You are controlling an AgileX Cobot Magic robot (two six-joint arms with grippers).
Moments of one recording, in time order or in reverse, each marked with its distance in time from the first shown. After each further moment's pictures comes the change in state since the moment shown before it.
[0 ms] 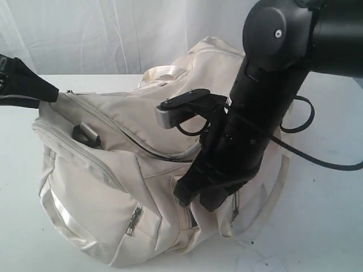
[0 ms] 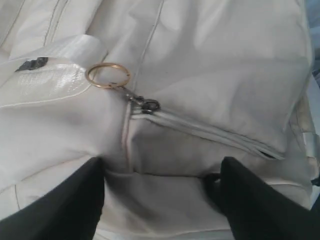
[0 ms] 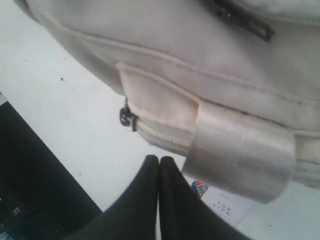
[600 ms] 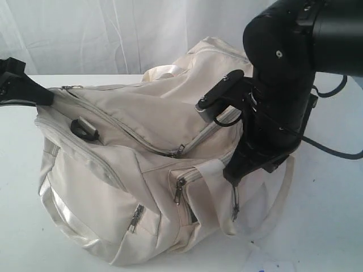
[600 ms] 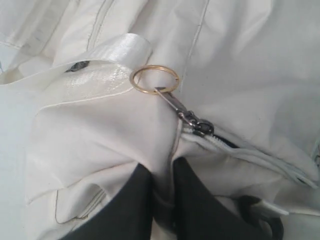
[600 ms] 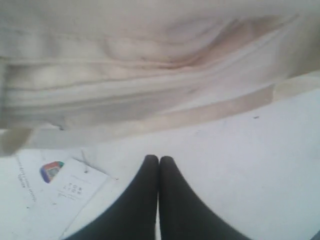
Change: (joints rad) left arm -0.005 0.023 0.029 -0.010 -0.133 -0.040; right arm 0.002 0.004 -0.003 -0.548 0.018 0.264
